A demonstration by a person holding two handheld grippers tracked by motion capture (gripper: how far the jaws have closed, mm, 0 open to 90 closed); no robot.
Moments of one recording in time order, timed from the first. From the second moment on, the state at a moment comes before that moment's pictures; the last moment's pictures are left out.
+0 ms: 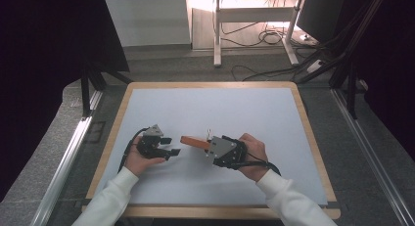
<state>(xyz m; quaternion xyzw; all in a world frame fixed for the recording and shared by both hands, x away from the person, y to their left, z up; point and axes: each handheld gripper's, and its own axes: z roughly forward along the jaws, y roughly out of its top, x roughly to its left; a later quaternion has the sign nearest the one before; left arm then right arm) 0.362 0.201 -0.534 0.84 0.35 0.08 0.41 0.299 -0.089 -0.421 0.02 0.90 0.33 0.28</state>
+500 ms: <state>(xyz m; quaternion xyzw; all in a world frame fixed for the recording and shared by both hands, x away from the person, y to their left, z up) 0.362 0.201 -0.534 0.84 0.34 0.08 0.41 0.325 -0.089 -0.410 0.09 0.89 0.35 0.28</state>
